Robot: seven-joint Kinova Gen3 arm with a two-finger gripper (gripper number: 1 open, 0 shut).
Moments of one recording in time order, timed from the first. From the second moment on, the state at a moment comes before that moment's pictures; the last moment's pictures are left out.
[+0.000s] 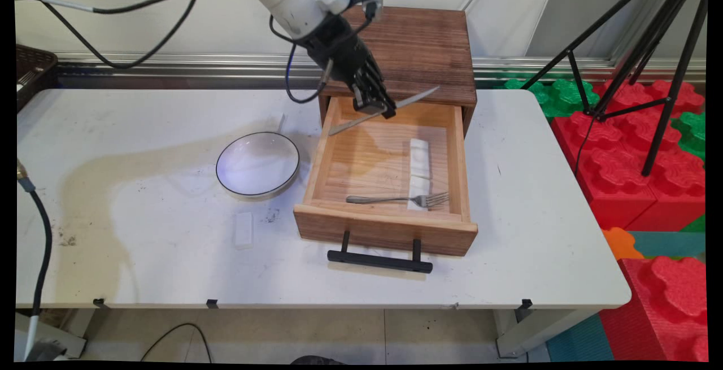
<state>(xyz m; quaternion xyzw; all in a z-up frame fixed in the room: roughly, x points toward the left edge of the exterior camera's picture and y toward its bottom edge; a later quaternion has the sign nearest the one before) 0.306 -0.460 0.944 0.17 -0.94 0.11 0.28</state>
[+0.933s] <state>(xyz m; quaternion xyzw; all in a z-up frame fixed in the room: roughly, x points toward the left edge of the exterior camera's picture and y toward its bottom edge) 0.296 -0.480 0.871 0.17 -0.94 0.09 0.28</state>
